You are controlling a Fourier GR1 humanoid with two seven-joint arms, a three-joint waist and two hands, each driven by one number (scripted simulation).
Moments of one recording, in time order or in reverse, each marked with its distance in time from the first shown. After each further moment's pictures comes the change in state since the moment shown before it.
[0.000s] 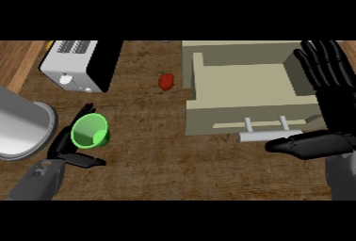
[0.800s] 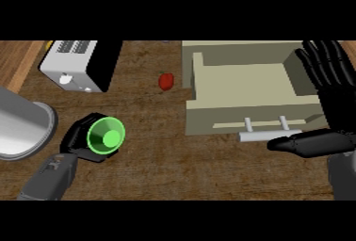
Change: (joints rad) left arm -0.020 -0.059 -0.004 -0.051 0.008 0.002 -0.062; right arm -0.003 -0.012 -0.008 0.011 0.002 0.009 -0.001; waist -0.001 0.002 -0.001
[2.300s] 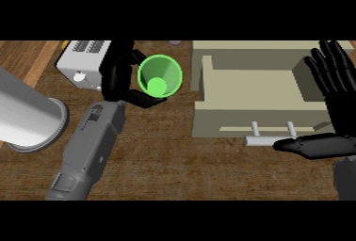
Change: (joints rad) left arm -0.238 -0.244 0.032 -0.461 0.159 0.310 0.236; right arm 0.058 -0.008 -0.033 0.011 0.023 0.000 -0.024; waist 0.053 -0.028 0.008
